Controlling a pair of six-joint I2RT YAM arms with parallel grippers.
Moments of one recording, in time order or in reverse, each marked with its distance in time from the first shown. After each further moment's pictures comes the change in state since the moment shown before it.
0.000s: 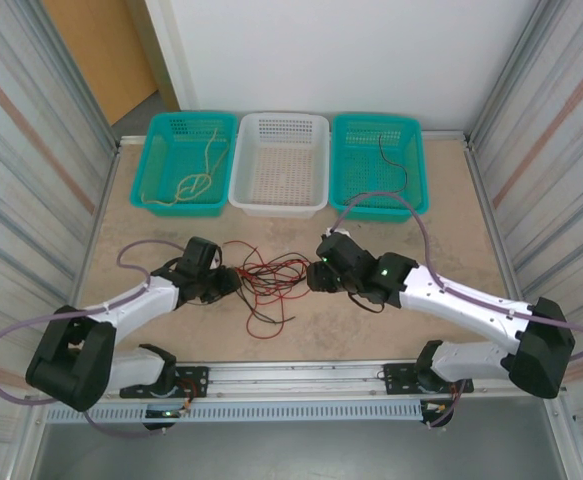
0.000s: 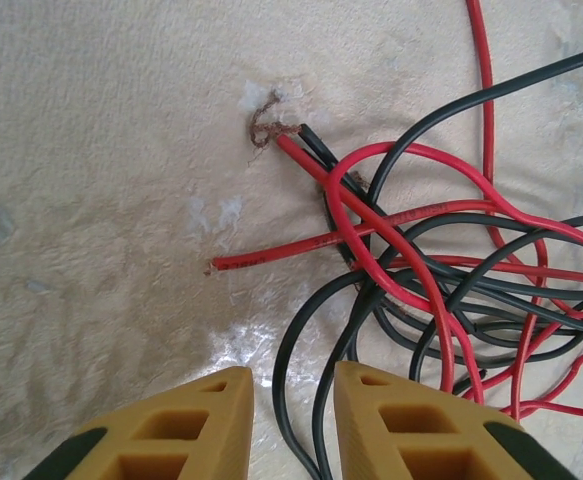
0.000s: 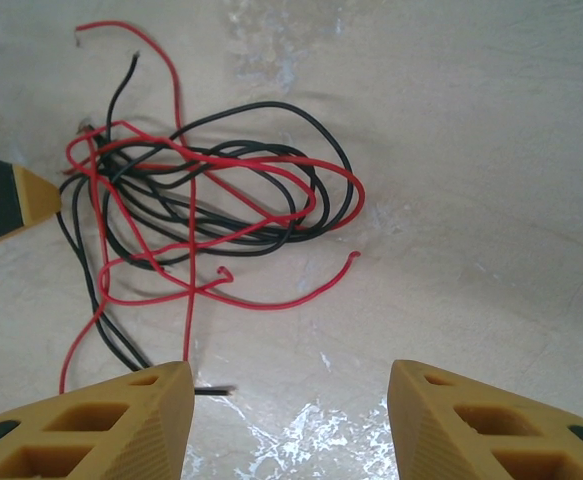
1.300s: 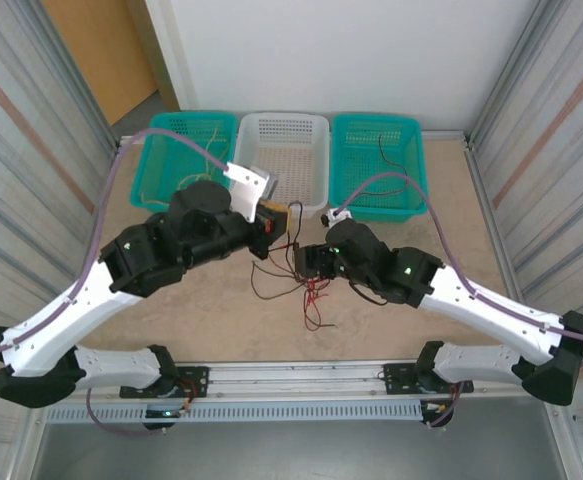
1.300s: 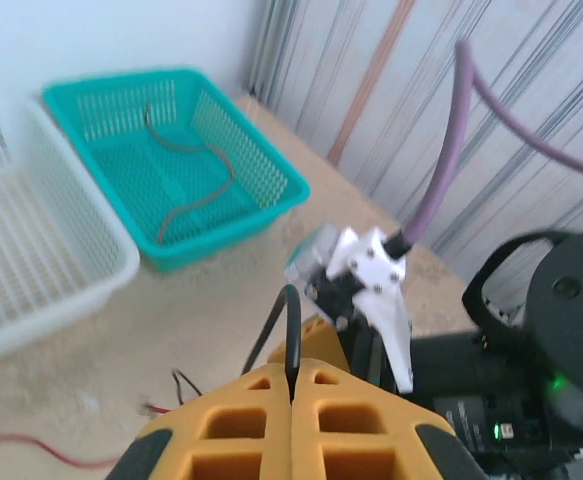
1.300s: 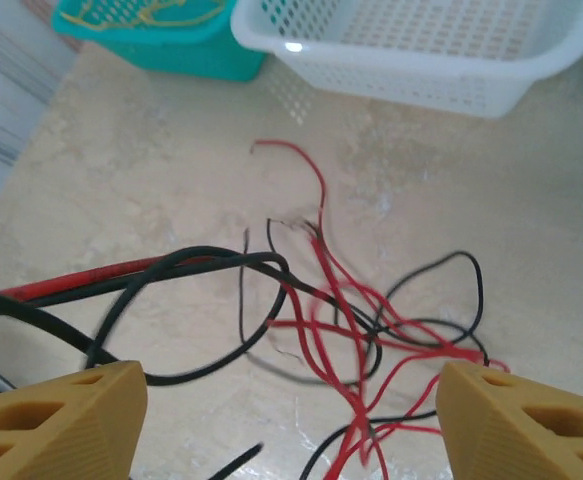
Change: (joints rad) left arm -0.598 -0.069 1.081 -0.470 -0.356 0.490; right arm 0.039 -0.098 0.176 -0.020 0.042 -0.062
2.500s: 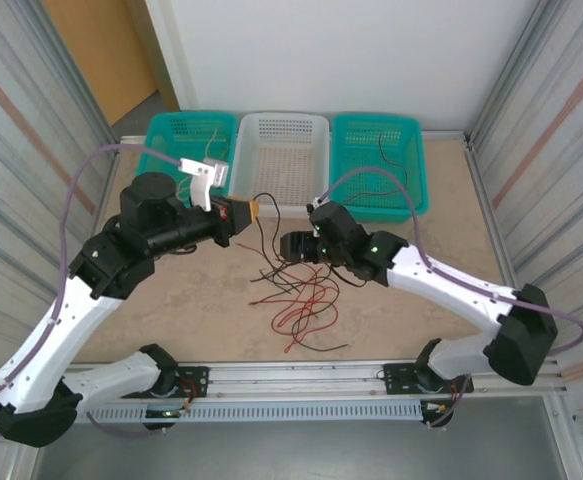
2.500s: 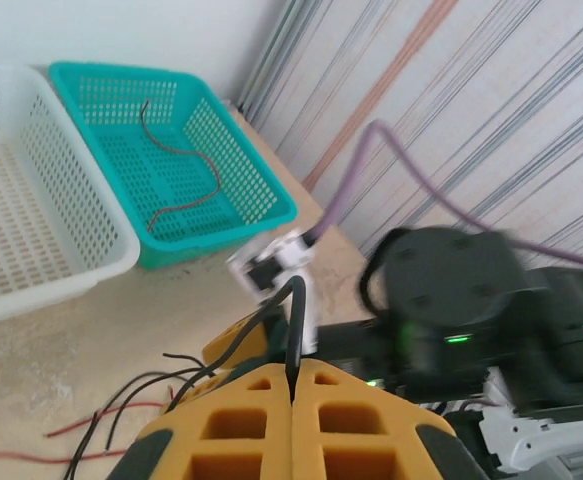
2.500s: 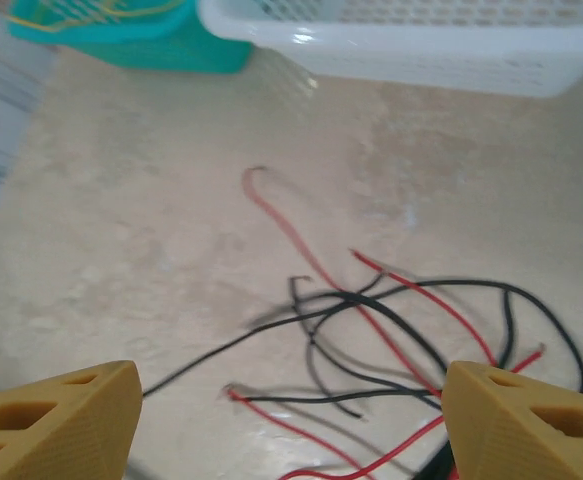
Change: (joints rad) left arm 0.354 -0.172 -0.203 0.092 0.408 -0.109; right arm -0.140 0.242 -0.029 0.202 -0.157 0.029
